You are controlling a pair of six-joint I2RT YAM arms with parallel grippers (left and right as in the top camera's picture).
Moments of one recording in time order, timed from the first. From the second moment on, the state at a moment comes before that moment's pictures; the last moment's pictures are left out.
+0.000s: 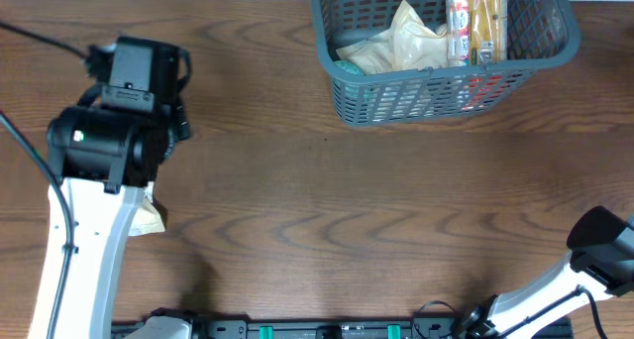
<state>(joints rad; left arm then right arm) -0.16 1.35 1.58 -1.34 -0.56 -0.39 -0.64 1.99 2.58 -1.69 -0.08 0.28</state>
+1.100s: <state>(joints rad) 0.47 1.36 1.05 -0.97 0.01 -0.06 -0.64 1.99 2.58 -1.69 -0.08 0.26</state>
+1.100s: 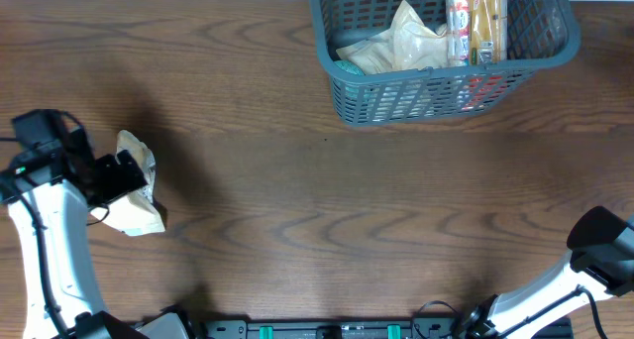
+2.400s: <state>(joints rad) 0.50 1.78 1.05 -0.80 -0.01 0.11 -0.64 1.99 2.58 -1.69 -0.07 0.26</state>
